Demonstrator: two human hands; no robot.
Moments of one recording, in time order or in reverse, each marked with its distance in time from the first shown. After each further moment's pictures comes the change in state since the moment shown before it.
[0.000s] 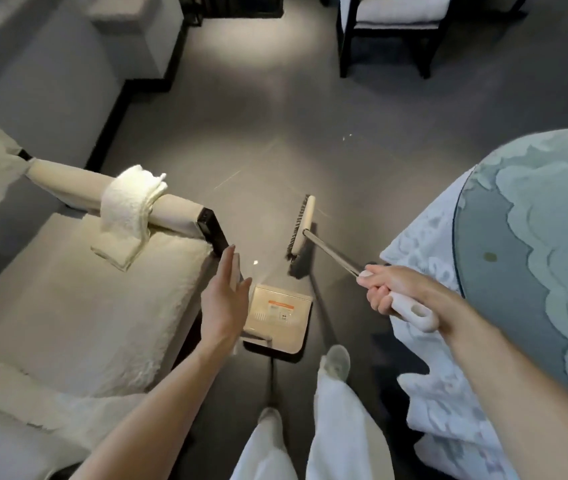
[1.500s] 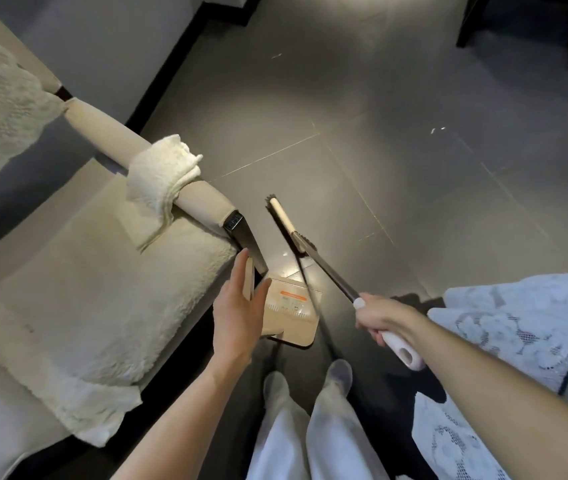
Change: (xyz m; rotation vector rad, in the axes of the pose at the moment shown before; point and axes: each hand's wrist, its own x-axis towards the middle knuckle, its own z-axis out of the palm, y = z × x) left_hand 0.117 -0.002 0.045 0.046 0.293 -0.180; right_hand 0.183 -0.113 0.031 -1.264 0.039 0.178
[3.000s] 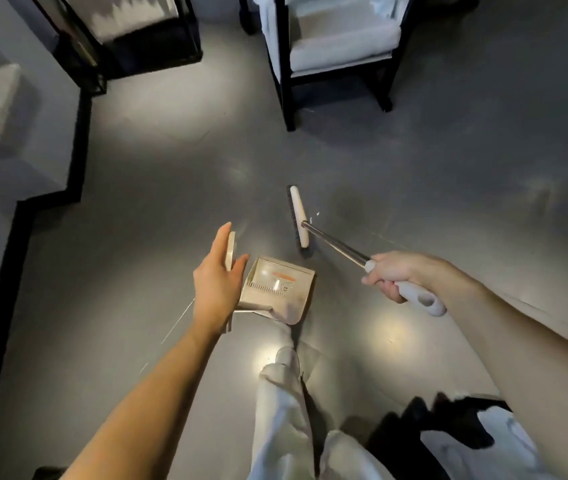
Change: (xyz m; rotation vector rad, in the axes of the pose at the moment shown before) left_hand 0.408 0.403 0.333 0.138 -0.357 0.474; right_hand 0.085 0.044 -0.559 0.906 0.207 0.037
